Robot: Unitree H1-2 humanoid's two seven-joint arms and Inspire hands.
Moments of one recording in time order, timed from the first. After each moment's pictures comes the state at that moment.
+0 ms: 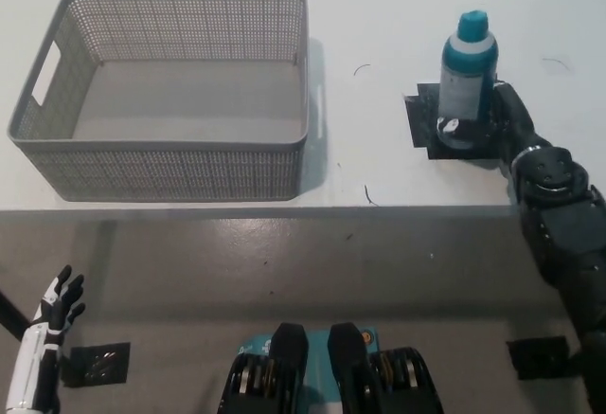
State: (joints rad) left_arm 0.12 0.16 0.17 -0.08 0.03 -0.13 -0.02; right_arm -0.95 -0.17 -0.06 1.12 -0.06 -0.05 -0.05
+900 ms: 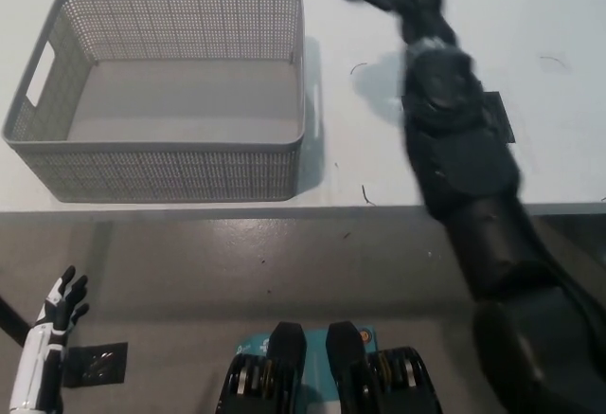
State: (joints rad) left_arm 0.12 0.16 0.16 -0.09 0.04 -0.13 -0.02; right_arm -1.15 0.09 -0.03 0.79 -0.04 -0.11 -0.21
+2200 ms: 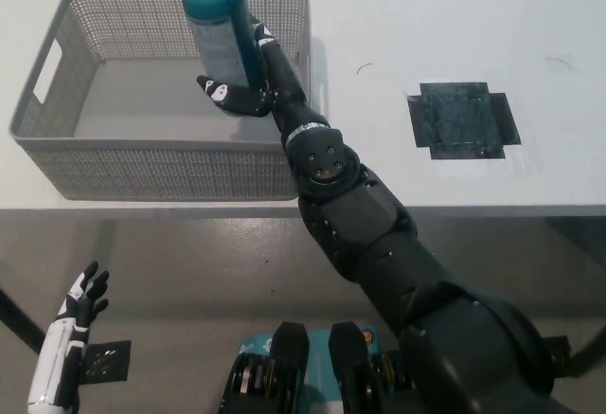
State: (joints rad) left_arm 0.11 0.16 0.12 -0.11 0.06 -0.11 -0.02; right_arm -1.15 0.23 0.05 1.19 -0.06 -0.23 -0.18
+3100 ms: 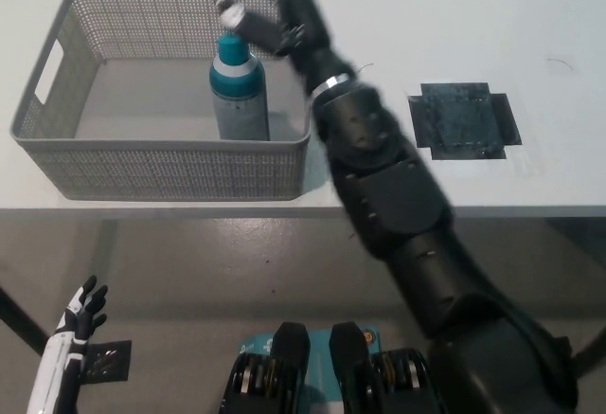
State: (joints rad) left_arm 0.14 0.16 0.12 -0.11 0.06 -0.11 -0.02; right_arm -1.06 0.14 0.03 0.69 -0.02 -0.18 -0.04
